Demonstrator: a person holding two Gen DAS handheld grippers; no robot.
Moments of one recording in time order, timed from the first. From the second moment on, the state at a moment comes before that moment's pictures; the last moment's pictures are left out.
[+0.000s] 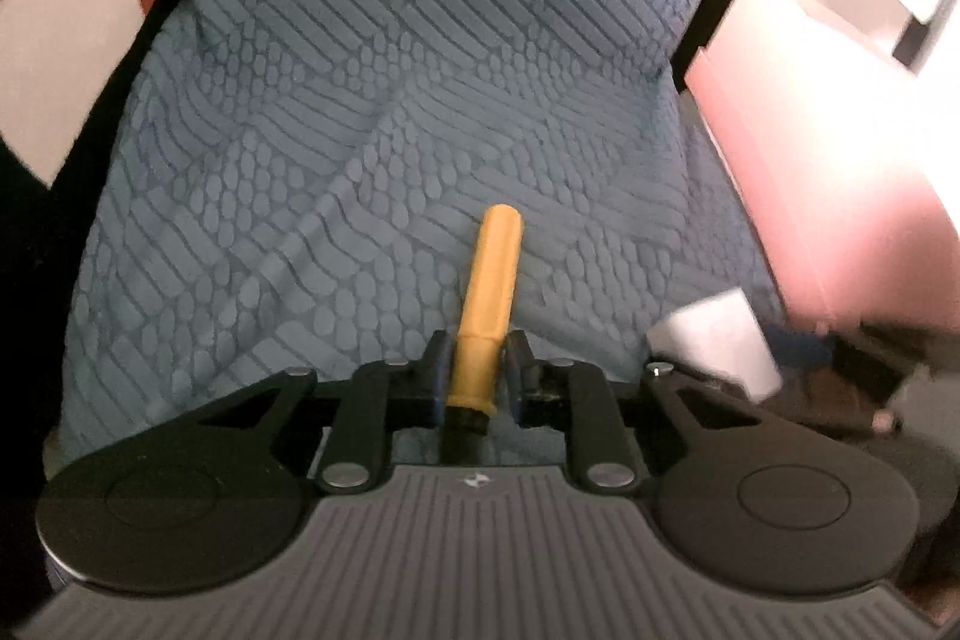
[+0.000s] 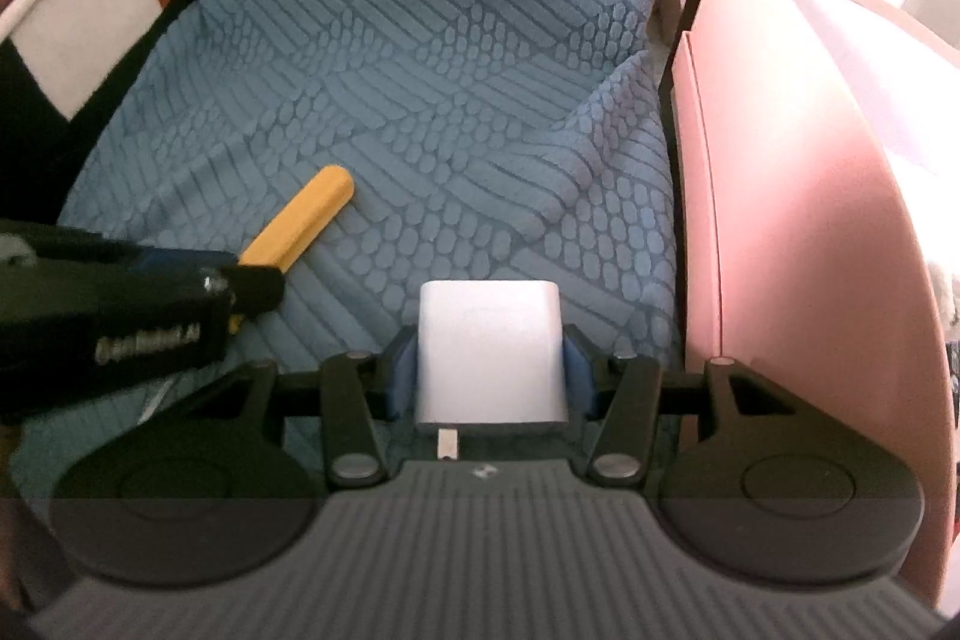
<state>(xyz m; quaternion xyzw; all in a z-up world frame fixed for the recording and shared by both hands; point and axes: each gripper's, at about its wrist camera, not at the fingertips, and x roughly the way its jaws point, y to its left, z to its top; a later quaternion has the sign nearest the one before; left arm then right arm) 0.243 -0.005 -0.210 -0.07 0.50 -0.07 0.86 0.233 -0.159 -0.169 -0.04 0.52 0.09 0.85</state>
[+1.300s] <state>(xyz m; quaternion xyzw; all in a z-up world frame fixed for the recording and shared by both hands) 0.179 -0.009 -0.061 -0.17 0.43 -0.12 0.88 0.185 -0.199 0.006 0.01 0.46 0.06 0.89</state>
